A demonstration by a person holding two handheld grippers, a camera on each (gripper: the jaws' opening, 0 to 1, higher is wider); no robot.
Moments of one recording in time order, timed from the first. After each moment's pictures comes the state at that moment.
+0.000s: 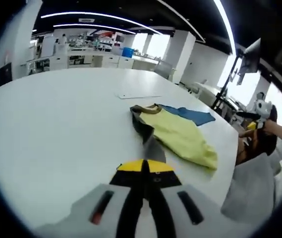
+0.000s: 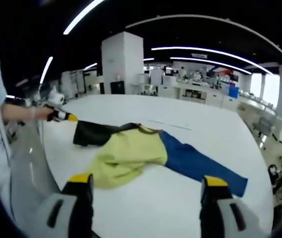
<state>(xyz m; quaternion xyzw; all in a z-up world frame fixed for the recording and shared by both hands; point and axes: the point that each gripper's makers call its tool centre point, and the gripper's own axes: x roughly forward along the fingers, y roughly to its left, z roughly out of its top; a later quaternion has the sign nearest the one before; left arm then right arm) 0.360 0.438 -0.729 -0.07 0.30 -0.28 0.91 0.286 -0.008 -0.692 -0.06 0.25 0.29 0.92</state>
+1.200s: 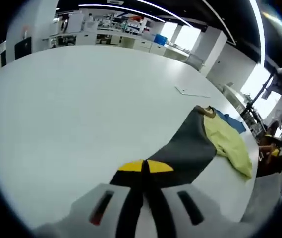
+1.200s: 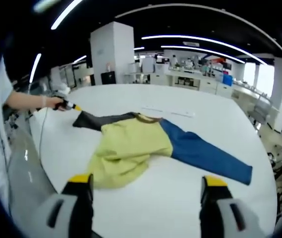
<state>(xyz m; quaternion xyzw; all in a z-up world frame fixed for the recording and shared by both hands) 0.449 0.566 -0.796 -0.10 0.39 -0.17 0.90 0.292 0.020 -0.717 -0.06 0.31 0.25 0.92</state>
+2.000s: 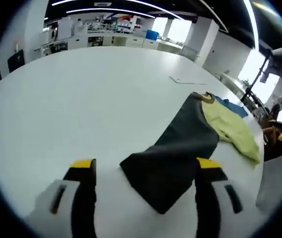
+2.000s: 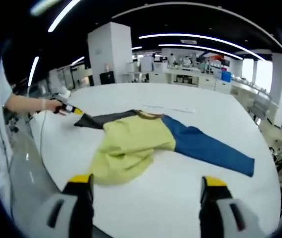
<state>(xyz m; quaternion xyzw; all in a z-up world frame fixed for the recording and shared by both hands) 0.443 0.547 -0.813 -0.04 0.38 -0.21 0.90 0.274 0.023 -0.725 -0.05 0.32 0.25 0.91</state>
